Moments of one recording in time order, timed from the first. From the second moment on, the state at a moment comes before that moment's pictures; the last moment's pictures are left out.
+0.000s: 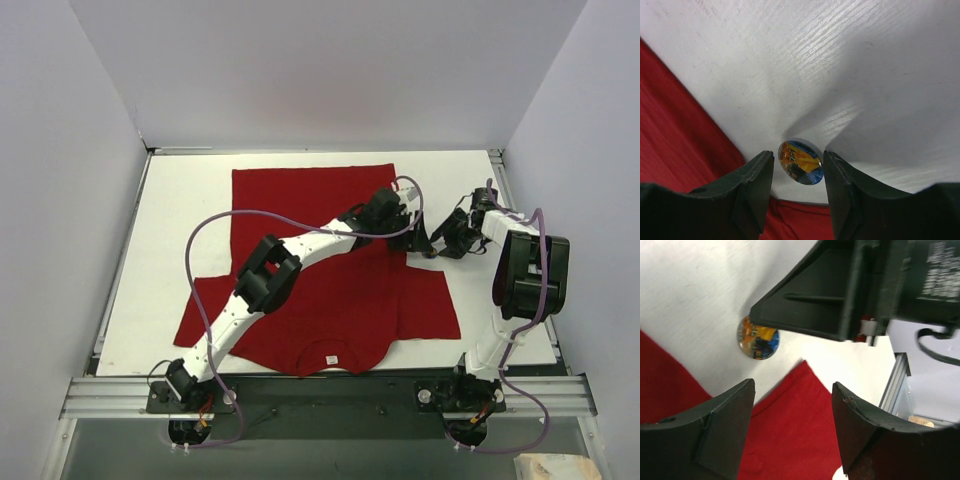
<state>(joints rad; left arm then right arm) -0.87 2.54 2.12 -0.10 0.43 -0.75 -0.17 1.84 1.11 -0.43 -0.23 0.61</state>
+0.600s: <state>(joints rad) -0.85 2.60 2.15 -0.12 0.42 -0.83 -0.16 1.85 1.12 -0.43 -0.25 0.60</state>
